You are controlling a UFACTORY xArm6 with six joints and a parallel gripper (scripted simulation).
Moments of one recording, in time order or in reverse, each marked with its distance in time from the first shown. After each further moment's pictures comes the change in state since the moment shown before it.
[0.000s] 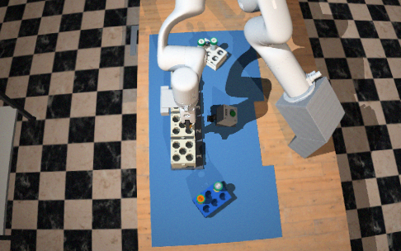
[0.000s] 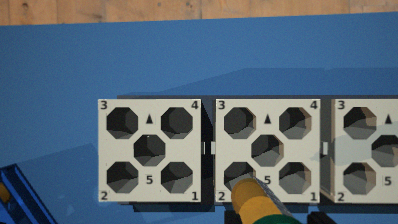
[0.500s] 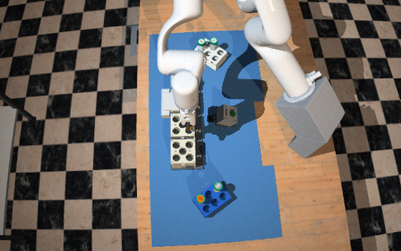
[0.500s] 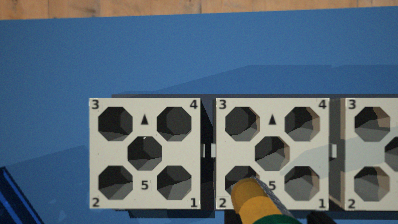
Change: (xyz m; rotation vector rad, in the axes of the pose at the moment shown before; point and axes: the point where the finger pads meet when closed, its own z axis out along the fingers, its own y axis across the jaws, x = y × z) arm 0.000 0.000 0.021 0.000 -0.001 0.000
